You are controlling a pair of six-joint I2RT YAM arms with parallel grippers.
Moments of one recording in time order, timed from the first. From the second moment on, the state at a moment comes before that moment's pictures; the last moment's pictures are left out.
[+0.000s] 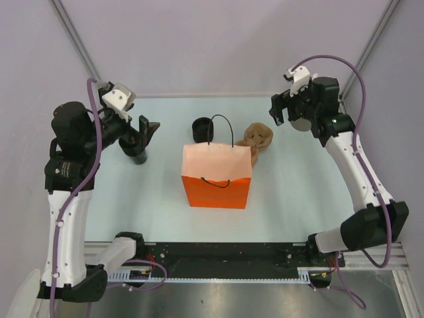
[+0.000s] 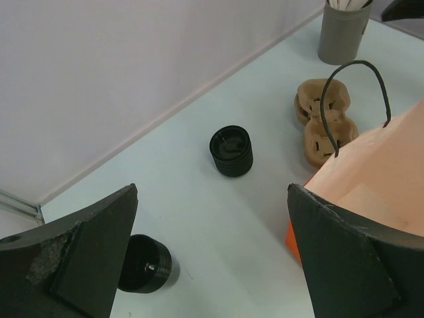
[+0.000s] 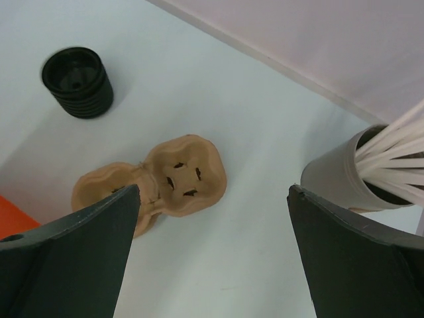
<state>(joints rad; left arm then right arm) -0.08 1.00 1.53 -0.70 0.50 0.30 0.19 1.38 1.46 -0.44 -0.30 -0.24</state>
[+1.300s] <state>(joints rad) -0.08 0.95 1.46 -0.71 0.45 0.32 0.37 1.90 1.48 -0.52 -0.28 -0.38</state>
